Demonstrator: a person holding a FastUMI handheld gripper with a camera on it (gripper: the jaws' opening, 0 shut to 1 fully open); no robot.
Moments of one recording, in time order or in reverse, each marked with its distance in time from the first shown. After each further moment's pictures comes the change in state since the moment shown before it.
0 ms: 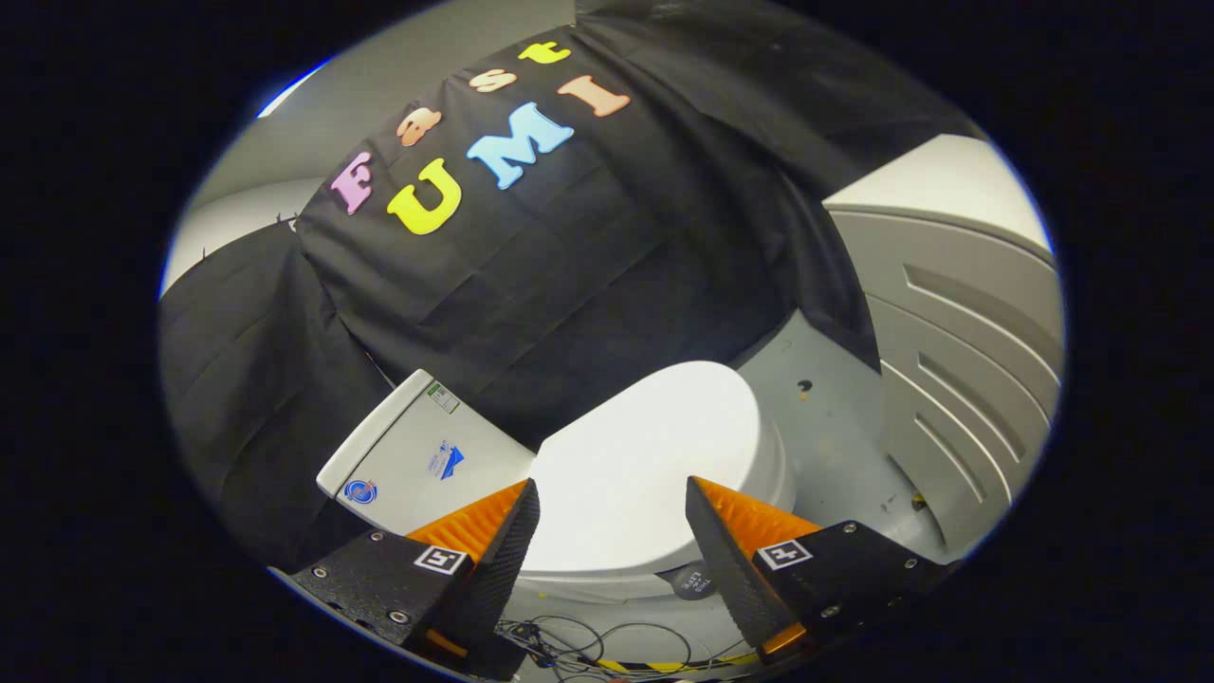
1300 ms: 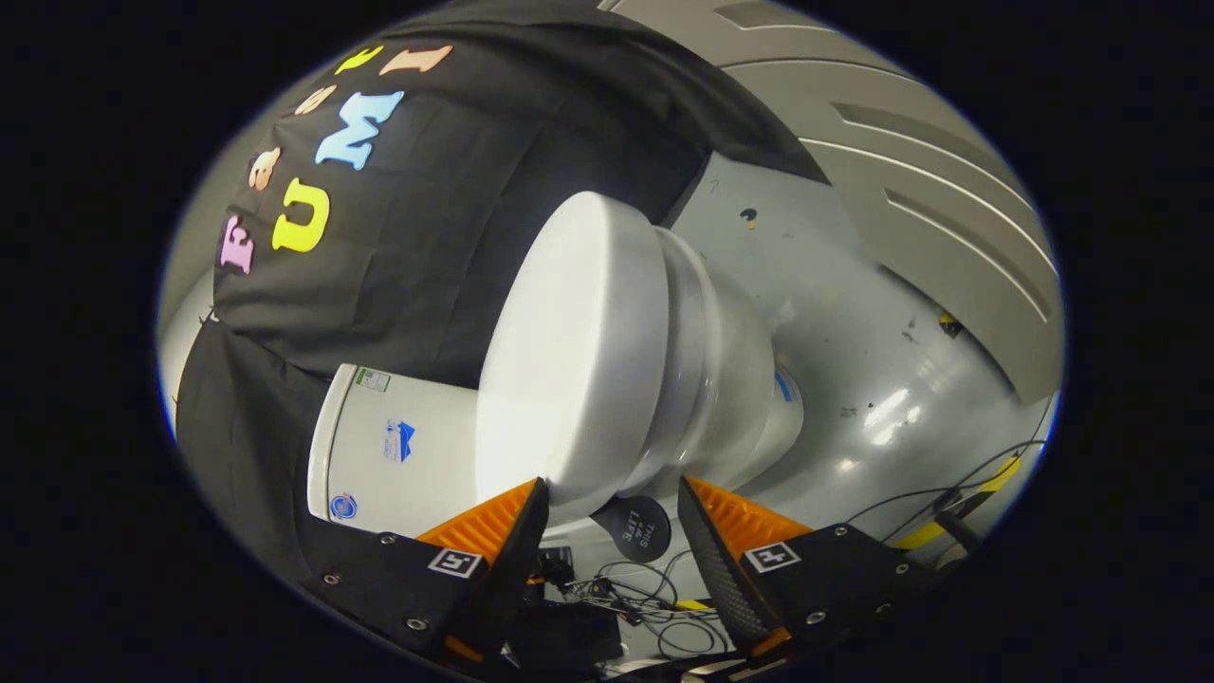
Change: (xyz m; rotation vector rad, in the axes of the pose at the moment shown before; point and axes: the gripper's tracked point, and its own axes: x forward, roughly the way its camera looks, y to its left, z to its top) arm 0.047 -0.077 -0.107 0.394 0.300 -0.036
